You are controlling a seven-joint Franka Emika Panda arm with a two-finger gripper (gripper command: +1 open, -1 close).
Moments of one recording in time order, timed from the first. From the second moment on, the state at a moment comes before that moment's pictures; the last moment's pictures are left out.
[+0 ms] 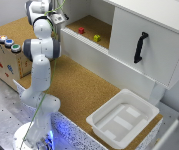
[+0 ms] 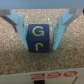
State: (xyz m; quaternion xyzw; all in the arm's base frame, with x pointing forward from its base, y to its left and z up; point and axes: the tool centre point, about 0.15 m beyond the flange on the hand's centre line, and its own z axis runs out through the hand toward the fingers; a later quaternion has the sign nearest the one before) arm 0.435 0.457 0.424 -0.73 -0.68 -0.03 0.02
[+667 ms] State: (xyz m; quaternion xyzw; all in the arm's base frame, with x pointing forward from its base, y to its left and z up) arm 0.435 0.451 0.439 -0.82 -0.57 -0.02 0.03
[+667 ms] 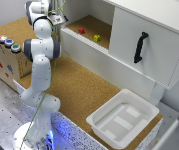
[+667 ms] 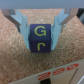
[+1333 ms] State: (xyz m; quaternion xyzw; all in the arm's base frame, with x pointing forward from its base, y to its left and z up) arm 0.433 0.454 0.448 -0.97 -0.26 0.00 0.05
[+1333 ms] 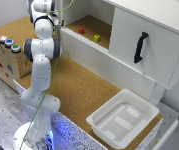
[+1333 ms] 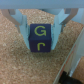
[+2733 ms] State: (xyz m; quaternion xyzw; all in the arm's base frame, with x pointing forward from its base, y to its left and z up) arm 0.457 0.460 0.434 -1.00 0.06 -0.02 0.05
